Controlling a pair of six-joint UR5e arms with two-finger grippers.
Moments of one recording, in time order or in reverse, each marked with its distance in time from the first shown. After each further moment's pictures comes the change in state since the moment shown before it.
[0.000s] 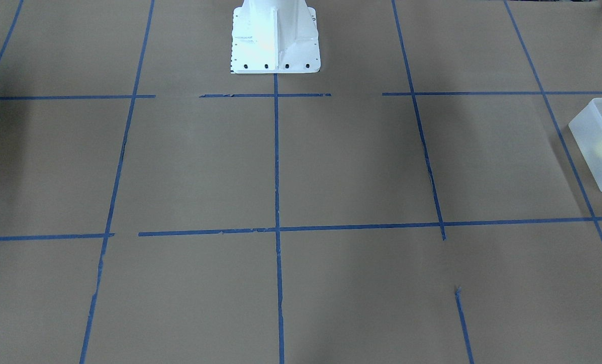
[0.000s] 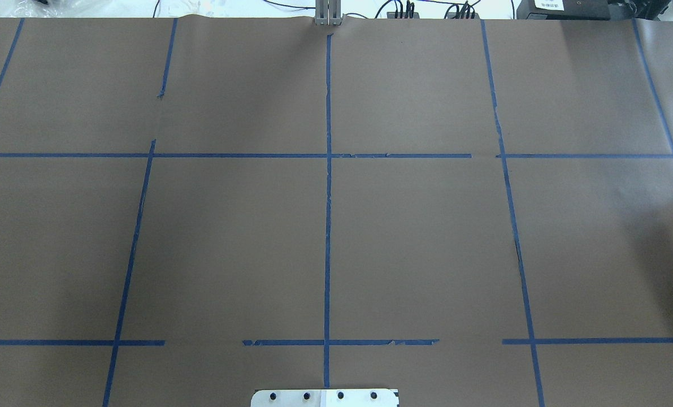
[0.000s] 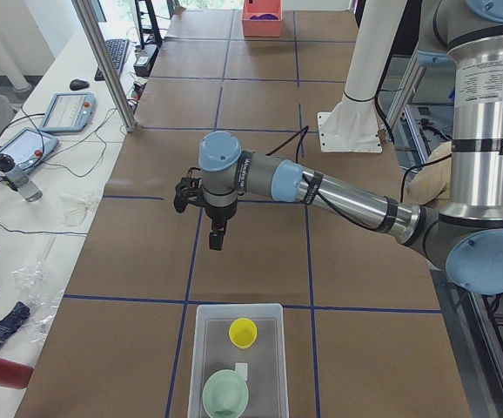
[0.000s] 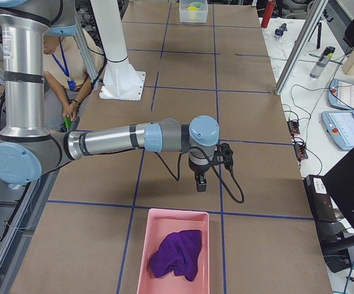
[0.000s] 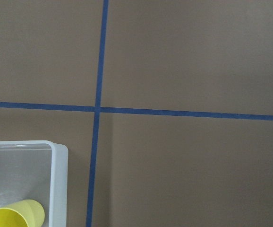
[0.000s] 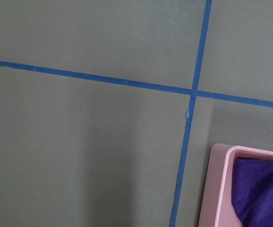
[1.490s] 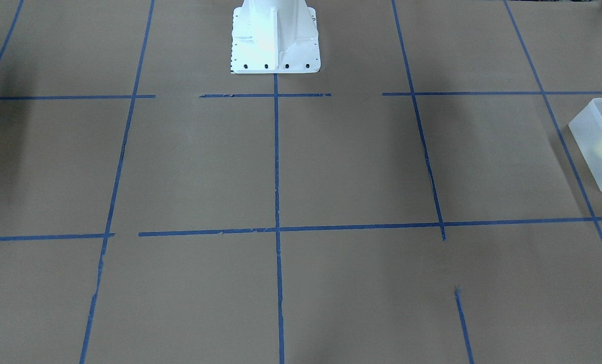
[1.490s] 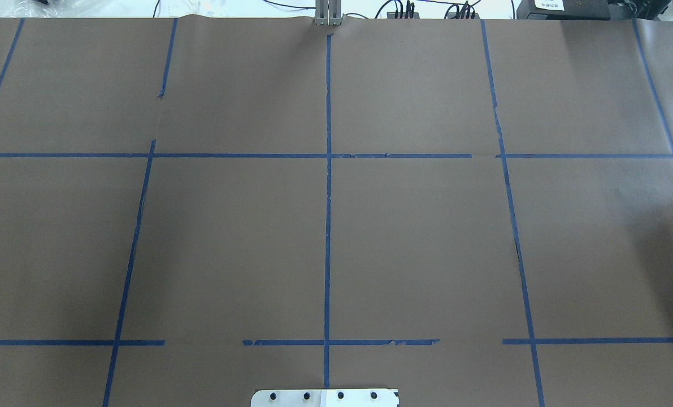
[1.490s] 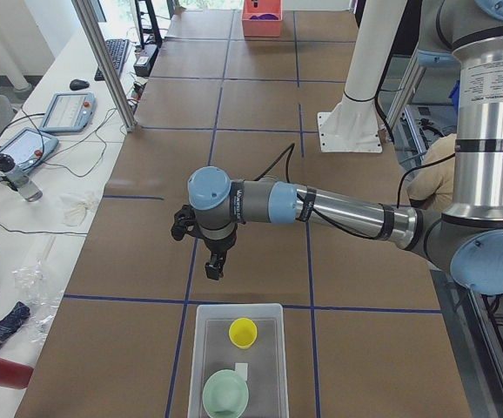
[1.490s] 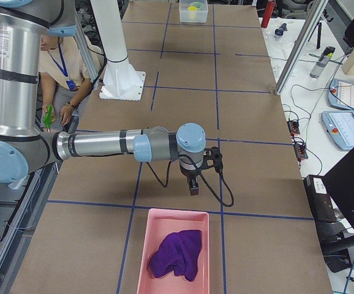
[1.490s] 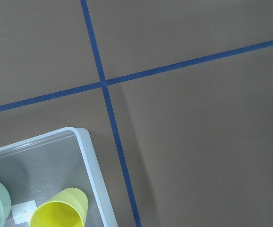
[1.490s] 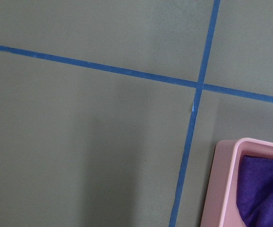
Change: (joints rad) left arm -0.044 0.007 0.124 0.009 -0.057 0.243; right arm -0.016 -0.085 0.005 0.175 0.007 0.054
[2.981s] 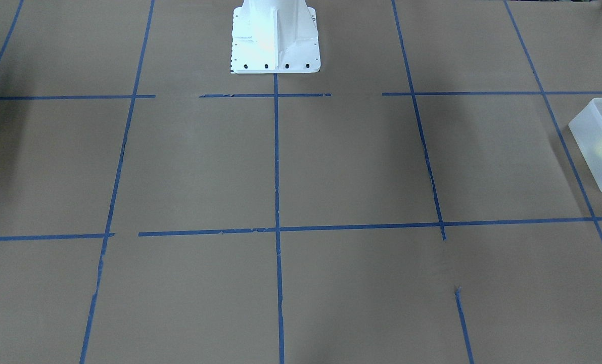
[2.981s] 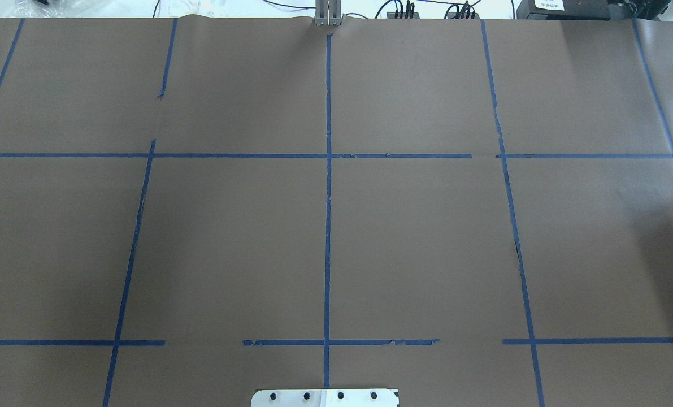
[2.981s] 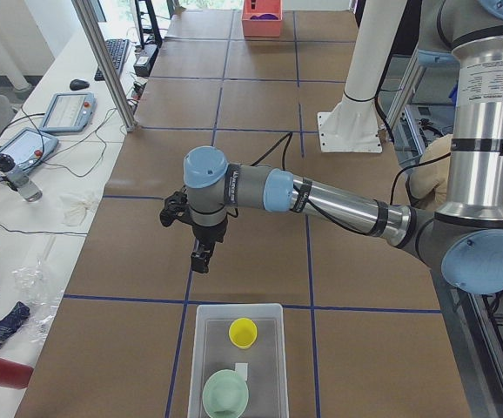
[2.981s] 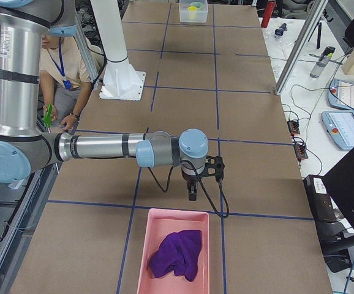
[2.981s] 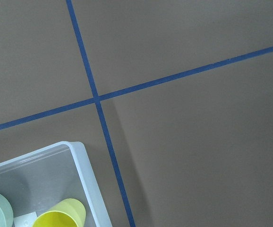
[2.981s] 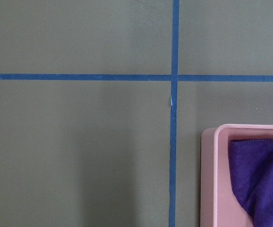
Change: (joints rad) left arm -0.018 -0.058 -0.011 -0.015 0.125 0.001; right arm -0.002 0.004 -0.048 0.033 -0.016 0.167
